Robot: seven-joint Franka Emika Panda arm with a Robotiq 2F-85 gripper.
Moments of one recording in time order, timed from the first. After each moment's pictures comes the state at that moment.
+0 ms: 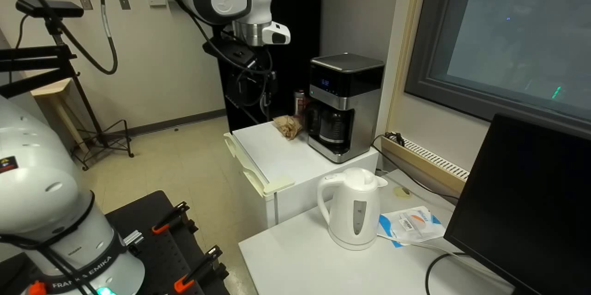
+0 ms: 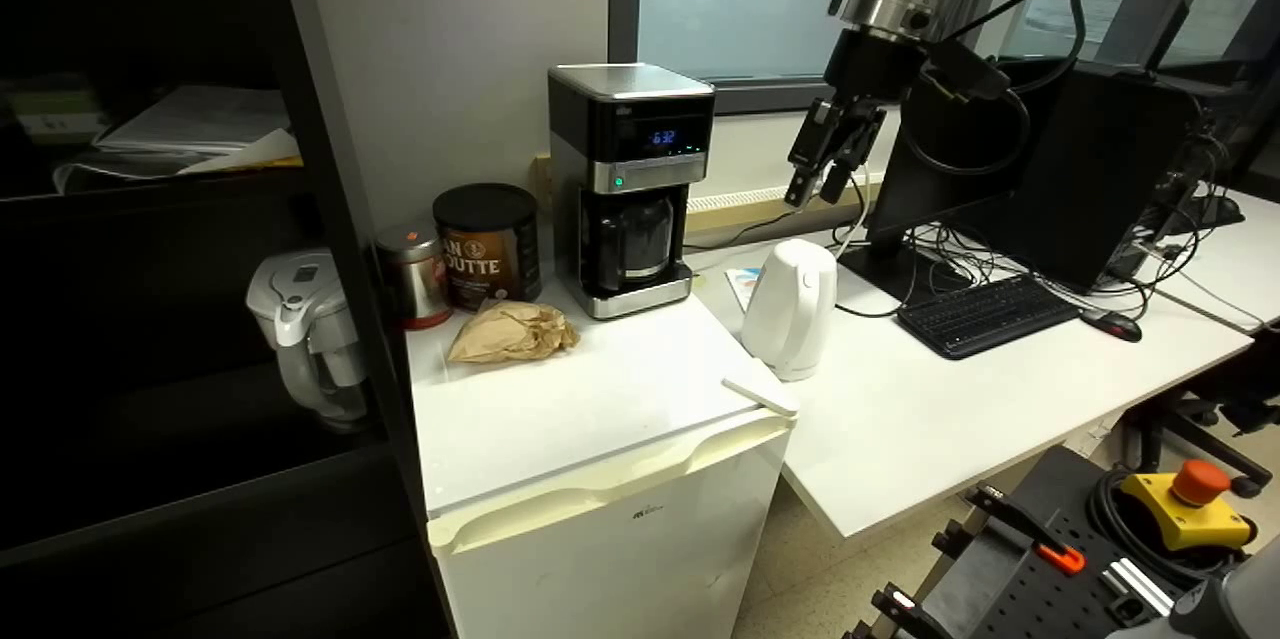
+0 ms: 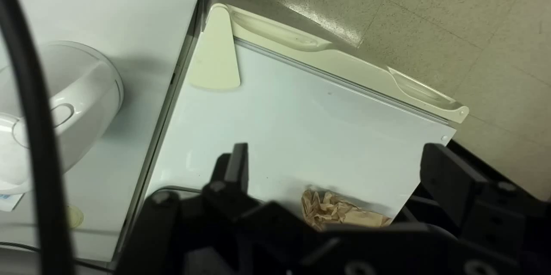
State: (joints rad) arm 0.11 -0.34 -0.07 -2.38 0.18 2.11 -0.24
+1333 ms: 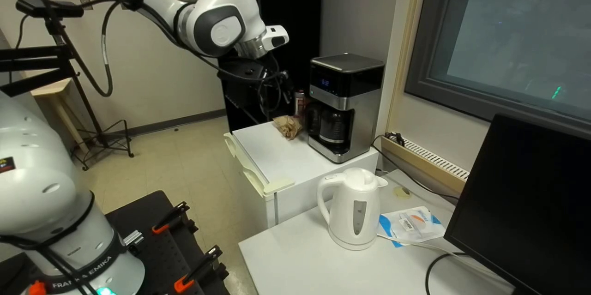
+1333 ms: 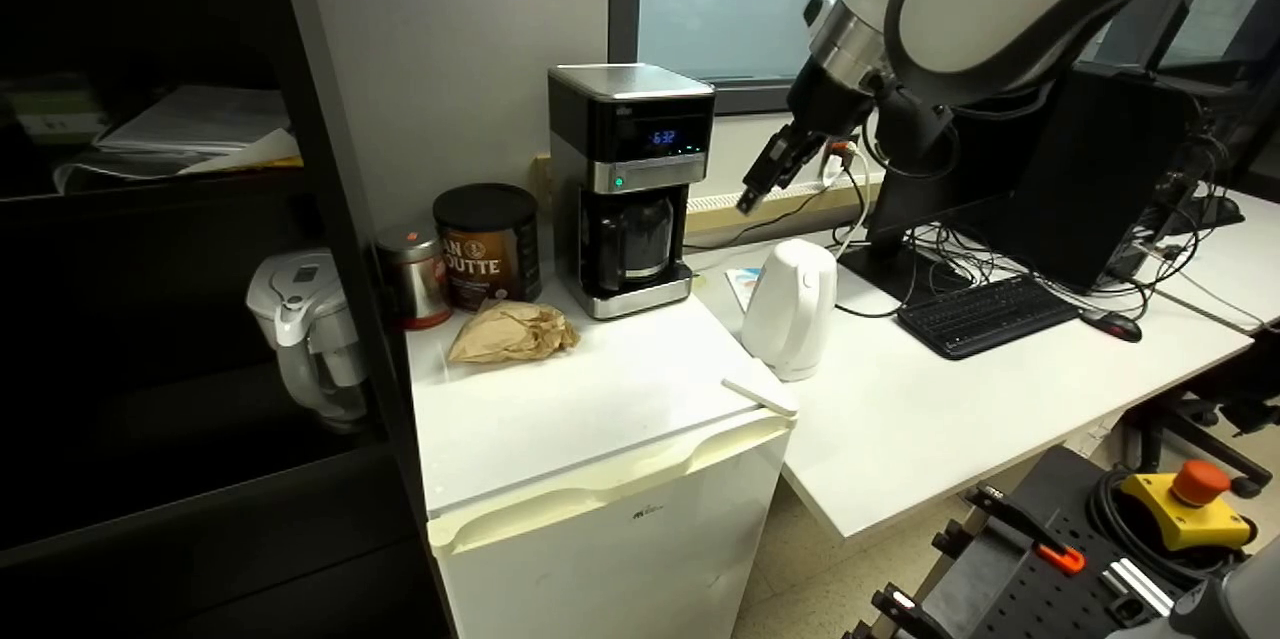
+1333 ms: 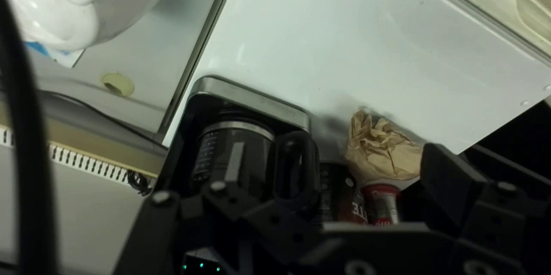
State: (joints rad) arm 0.08 -0.29 0.00 -2.51 0.00 2.65 -0.22
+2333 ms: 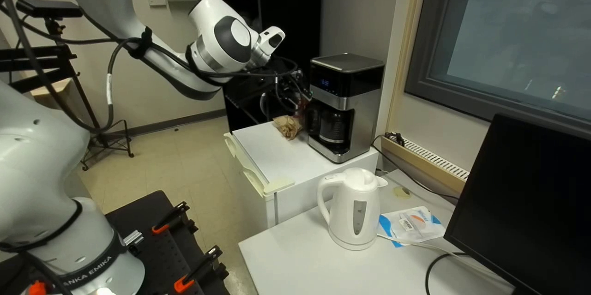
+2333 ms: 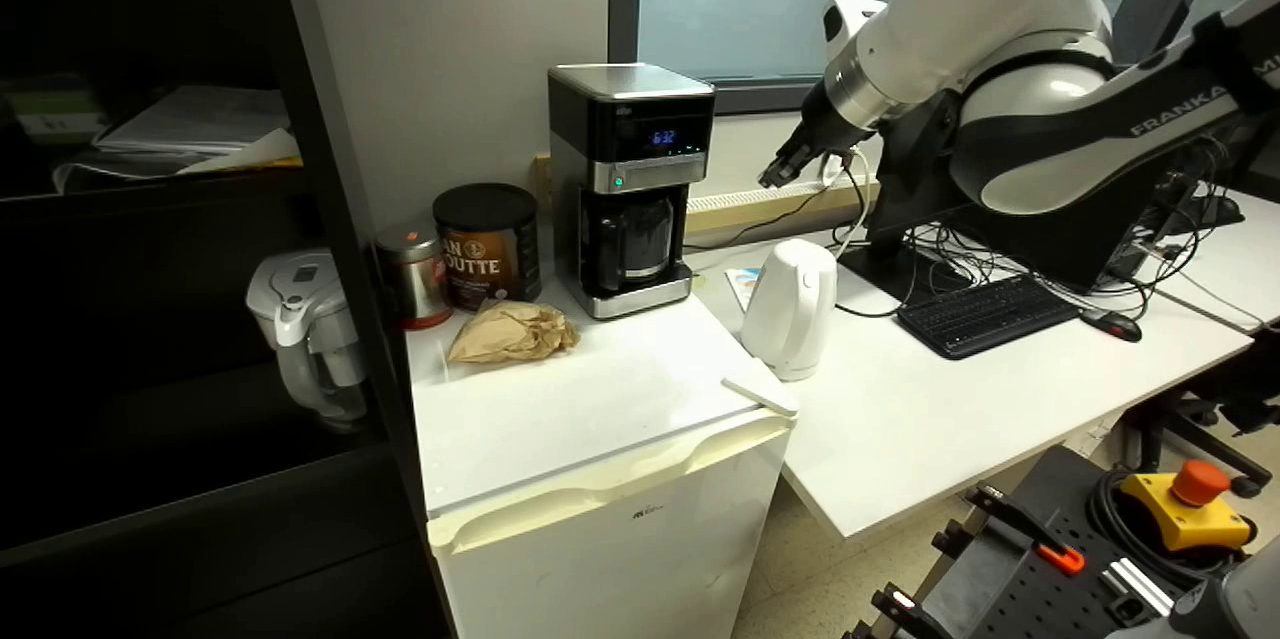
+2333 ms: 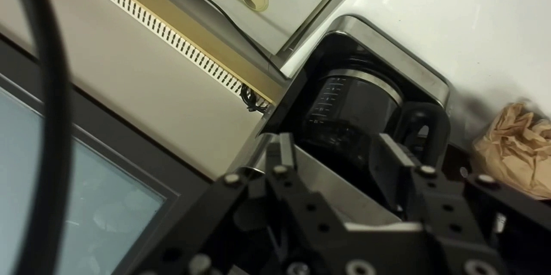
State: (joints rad) arm -0.48 -0.26 0.37 -2.56 -0.92 3.05 0.38
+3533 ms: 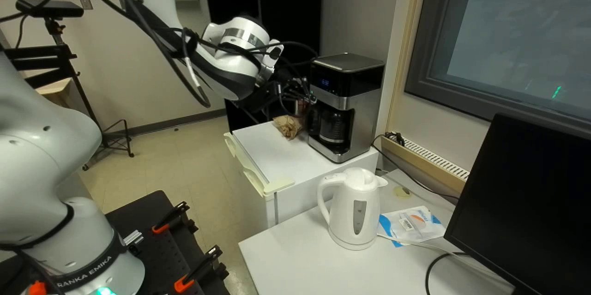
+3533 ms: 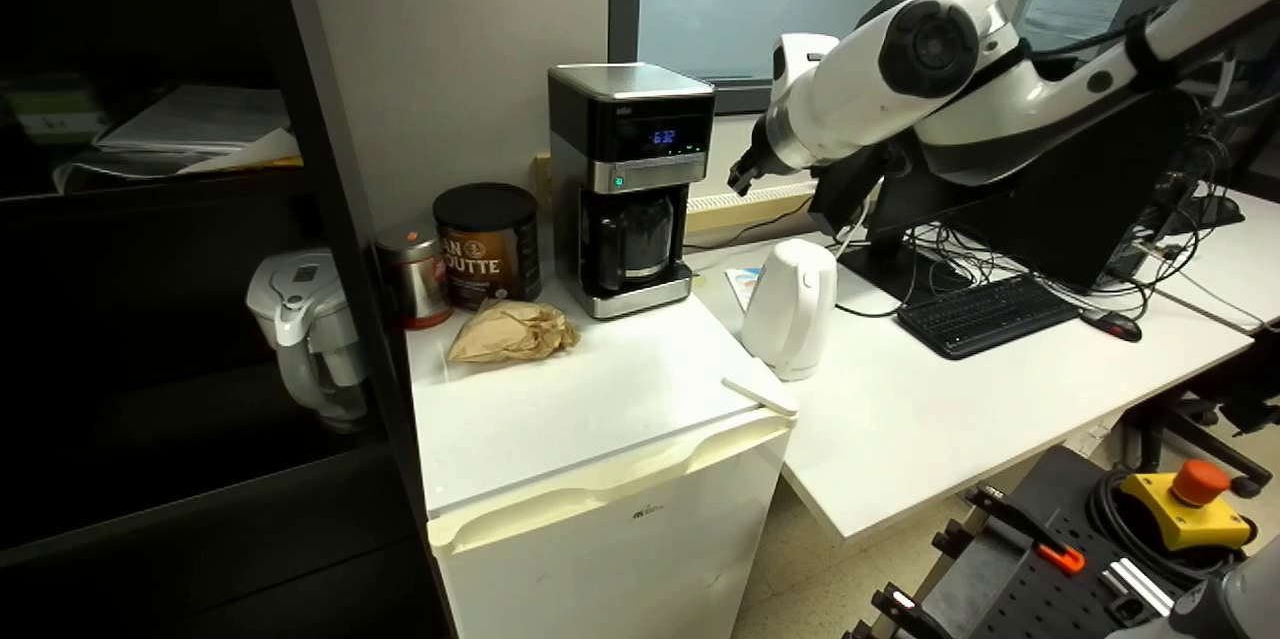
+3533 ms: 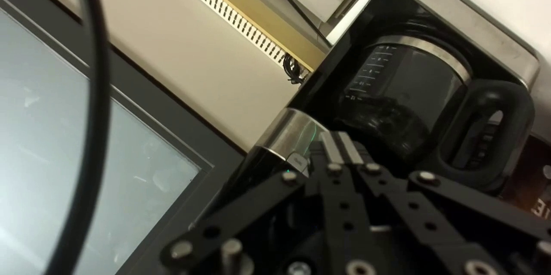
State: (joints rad) arm -0.72 -0.06 0.70 -2.34 -1.82 2.84 1.30
